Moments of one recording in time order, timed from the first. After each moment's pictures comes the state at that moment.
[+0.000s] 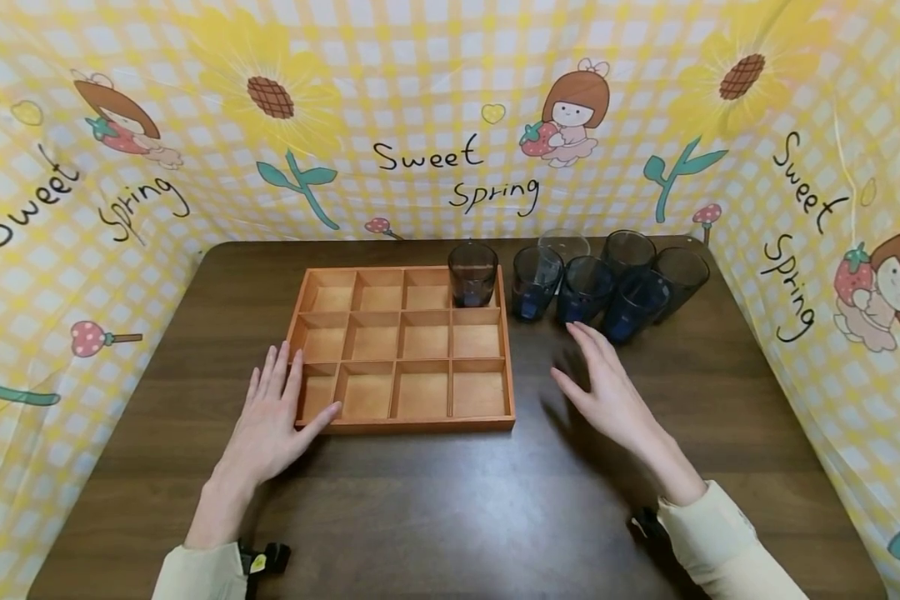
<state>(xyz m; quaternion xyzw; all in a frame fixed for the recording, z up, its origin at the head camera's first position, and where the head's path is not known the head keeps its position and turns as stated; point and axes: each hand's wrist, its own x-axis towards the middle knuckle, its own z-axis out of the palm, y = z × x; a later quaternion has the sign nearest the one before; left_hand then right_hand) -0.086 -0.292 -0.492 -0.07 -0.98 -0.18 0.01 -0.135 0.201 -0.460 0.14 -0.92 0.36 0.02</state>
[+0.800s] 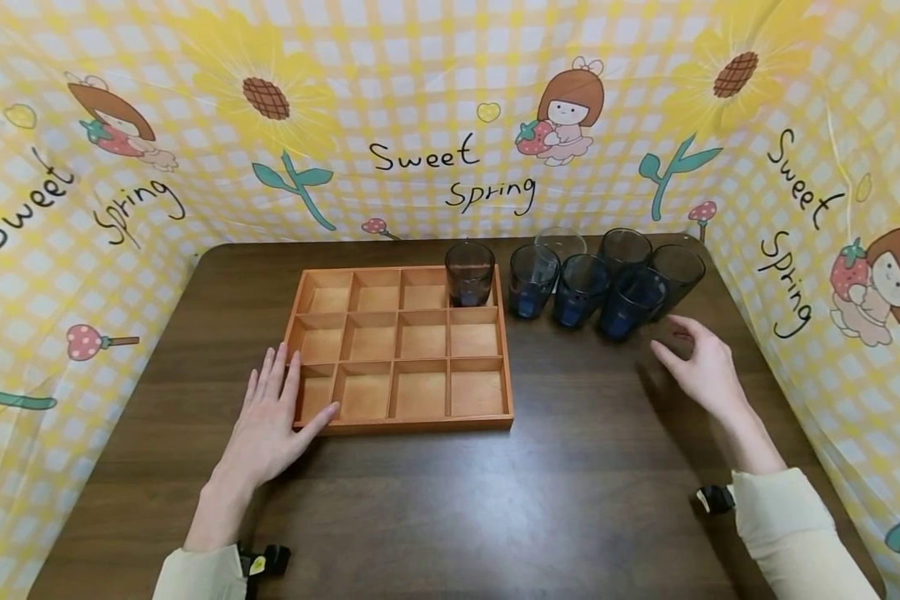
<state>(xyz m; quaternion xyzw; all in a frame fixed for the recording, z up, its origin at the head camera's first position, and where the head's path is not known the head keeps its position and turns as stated) -0.086 -0.291 -0.493 -0.06 -0.98 -0.18 0.01 -0.163 0.318 -0.463 0.02 -0.93 0.35 0.08</state>
